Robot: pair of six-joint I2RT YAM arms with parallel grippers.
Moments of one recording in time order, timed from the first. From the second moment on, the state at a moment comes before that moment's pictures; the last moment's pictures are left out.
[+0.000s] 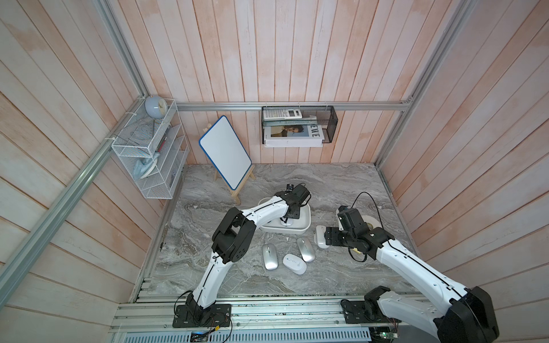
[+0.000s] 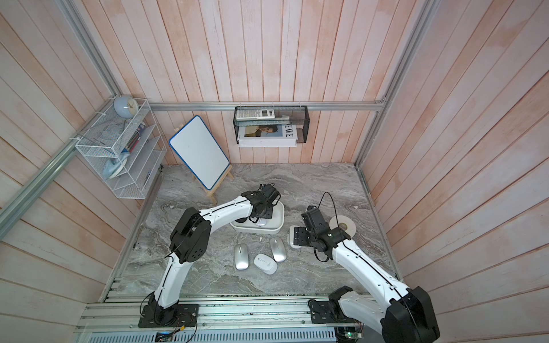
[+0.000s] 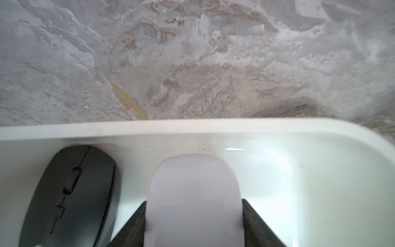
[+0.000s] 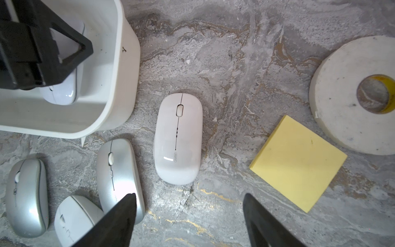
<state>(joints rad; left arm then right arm) -0.77 2.22 1.81 -0.72 -0.28 -0.57 0.49 1.07 0.72 -0.65 0.10 0.48</state>
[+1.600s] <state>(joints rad) -0.63 1.34 0.94 -0.71 -0.41 -0.63 0.63 1.17 0.83 -0.73 0.14 0.61</state>
